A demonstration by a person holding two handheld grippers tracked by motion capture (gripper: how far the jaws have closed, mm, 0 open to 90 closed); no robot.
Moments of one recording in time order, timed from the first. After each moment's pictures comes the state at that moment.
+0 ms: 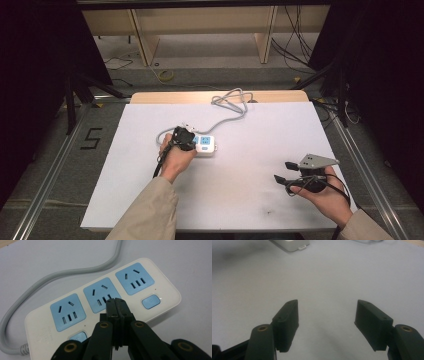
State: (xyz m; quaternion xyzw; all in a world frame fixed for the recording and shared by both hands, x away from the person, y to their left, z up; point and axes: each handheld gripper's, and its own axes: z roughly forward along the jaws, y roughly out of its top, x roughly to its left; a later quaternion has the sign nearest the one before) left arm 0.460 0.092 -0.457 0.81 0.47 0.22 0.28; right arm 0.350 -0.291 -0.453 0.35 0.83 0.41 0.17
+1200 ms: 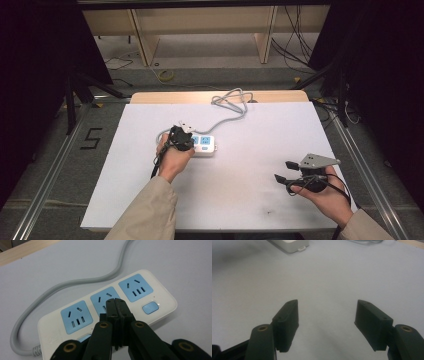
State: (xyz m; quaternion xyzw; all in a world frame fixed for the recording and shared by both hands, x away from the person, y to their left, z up) left arm 0.452 0.101 -0.446 0.80 0.46 0.24 0.32; right arm 0.350 -0.292 -0.452 0.35 0.82 0.41 0.17
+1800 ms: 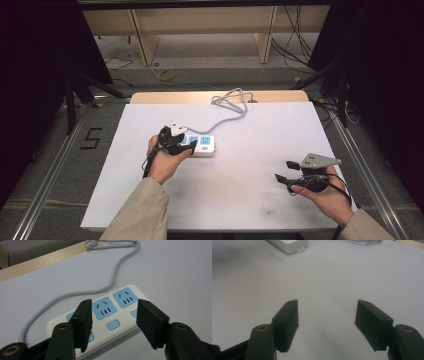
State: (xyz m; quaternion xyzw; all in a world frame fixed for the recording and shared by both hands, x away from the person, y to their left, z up) left arm 0.428 0.120 -0.428 0.77 0.44 0.24 0.38; right arm 0.350 -0.294 -0.452 0.35 0.82 0.42 0.18
